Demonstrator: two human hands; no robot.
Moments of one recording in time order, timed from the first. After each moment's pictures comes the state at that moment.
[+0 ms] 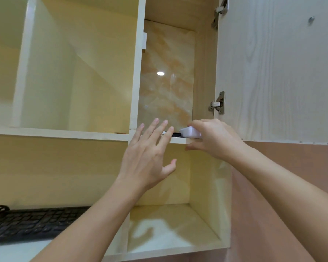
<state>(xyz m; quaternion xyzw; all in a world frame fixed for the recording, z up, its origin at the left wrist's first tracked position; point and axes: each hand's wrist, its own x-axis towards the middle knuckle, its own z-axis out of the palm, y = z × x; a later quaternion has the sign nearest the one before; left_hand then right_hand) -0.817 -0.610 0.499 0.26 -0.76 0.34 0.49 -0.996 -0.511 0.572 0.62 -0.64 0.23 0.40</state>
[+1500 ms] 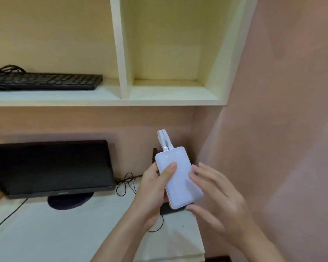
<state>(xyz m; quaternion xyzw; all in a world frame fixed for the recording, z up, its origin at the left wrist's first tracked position) -0.805 -0.428 0.193 0.33 -0.50 -0.69 0.40 -0.972 -0.348 0.168 0.74 -0.50 0.43 0.13</state>
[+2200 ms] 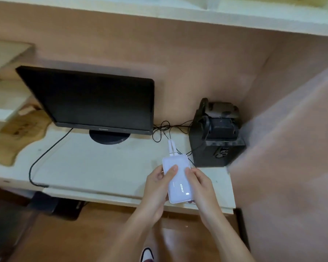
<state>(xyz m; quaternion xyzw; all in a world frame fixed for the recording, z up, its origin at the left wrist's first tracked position) -0.694 -0.437 0.028 0.50 -0.33 -0.70 0.38 -0.816 -0.407 0.036 0.30 -0.66 0.47 -0.50</state>
